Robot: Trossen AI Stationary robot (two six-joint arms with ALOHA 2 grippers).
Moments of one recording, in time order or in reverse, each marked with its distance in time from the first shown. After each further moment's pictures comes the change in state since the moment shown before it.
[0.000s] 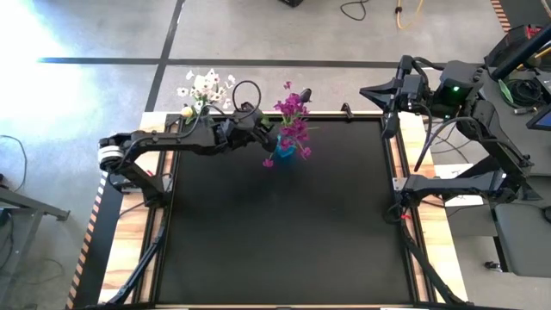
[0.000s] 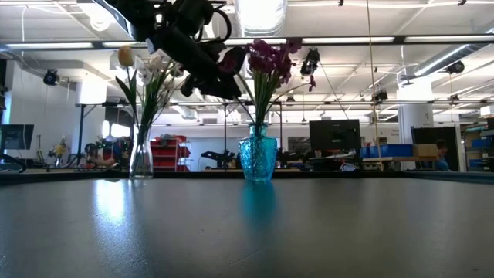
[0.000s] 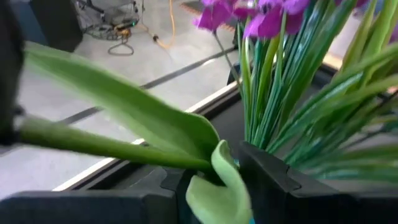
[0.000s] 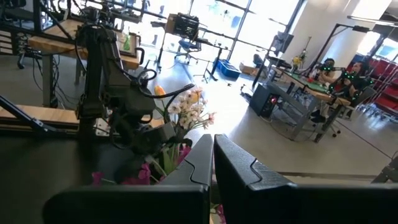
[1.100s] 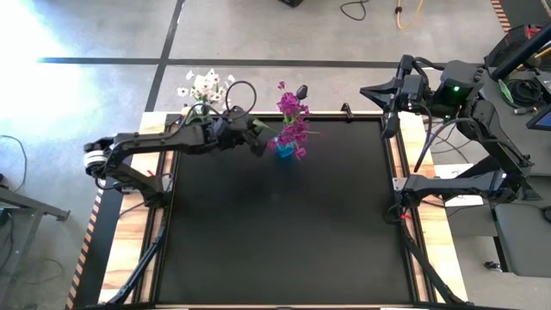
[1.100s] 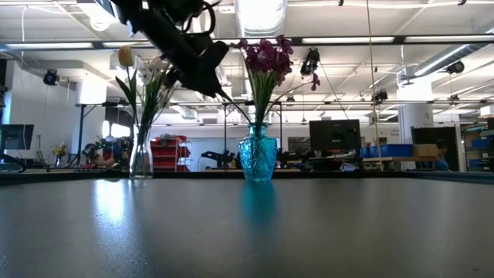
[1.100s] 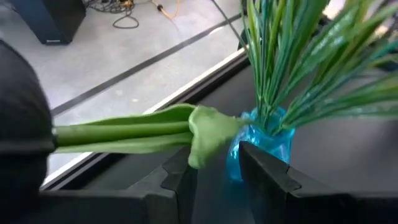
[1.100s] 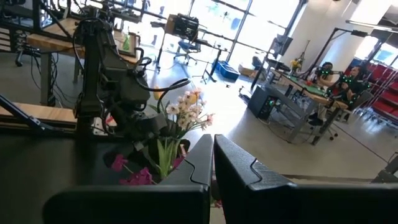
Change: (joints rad) left arm -0.009 -0.134 -0.002 -0.287 0.003 -0.006; right arm 0.000 0.000 0.000 0.005 0.000 -0.018
